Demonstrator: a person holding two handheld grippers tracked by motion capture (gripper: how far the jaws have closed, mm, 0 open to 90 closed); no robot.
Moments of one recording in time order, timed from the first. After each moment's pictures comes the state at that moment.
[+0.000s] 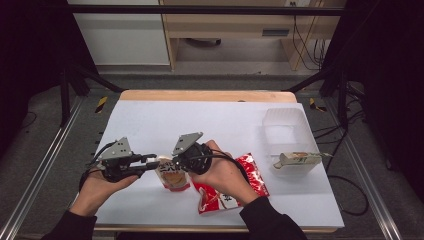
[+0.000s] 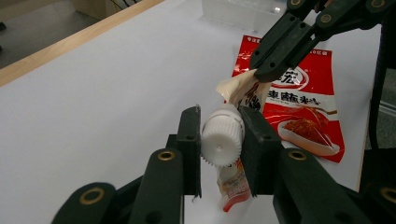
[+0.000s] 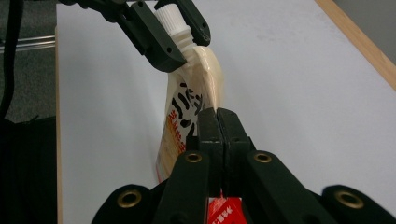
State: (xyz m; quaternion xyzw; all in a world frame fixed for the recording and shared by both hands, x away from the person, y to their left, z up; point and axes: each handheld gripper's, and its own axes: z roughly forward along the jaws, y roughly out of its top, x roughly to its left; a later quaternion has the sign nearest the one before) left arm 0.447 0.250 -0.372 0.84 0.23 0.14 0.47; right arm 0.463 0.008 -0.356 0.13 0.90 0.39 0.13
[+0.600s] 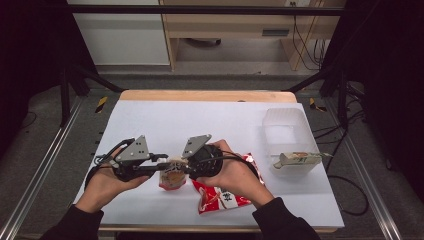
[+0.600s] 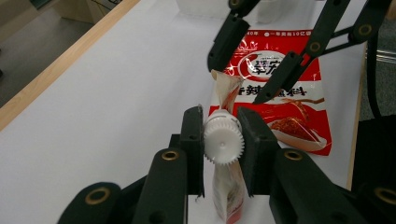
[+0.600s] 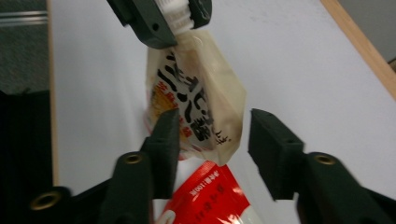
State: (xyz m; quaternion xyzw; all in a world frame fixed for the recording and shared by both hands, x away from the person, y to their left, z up) left arm 0.441 0.212 -0.339 0.89 0.15 0.16 0.41; right arm 0.456 -0.013 -0.351 0.12 0.91 0.36 0.15
